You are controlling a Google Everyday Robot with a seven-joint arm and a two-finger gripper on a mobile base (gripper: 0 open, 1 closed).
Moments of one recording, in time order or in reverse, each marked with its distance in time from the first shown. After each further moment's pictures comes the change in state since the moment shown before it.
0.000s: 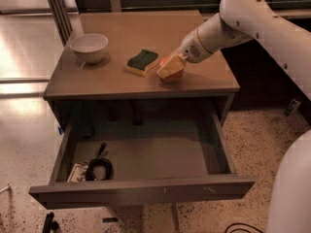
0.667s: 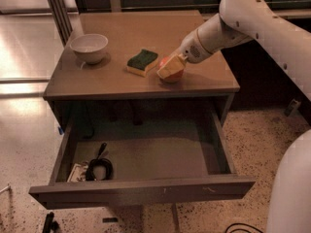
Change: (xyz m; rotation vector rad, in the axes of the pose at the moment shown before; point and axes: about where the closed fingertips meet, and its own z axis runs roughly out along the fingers) arm 0.000 0.000 0.000 0.000 0.000 0.000
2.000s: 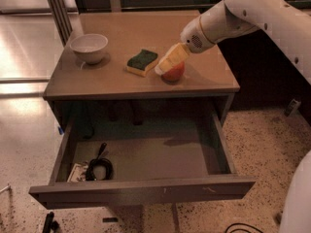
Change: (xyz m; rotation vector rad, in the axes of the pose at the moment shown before) arm -0.034 0.003 -0.030 0.056 -0.057 -0.056
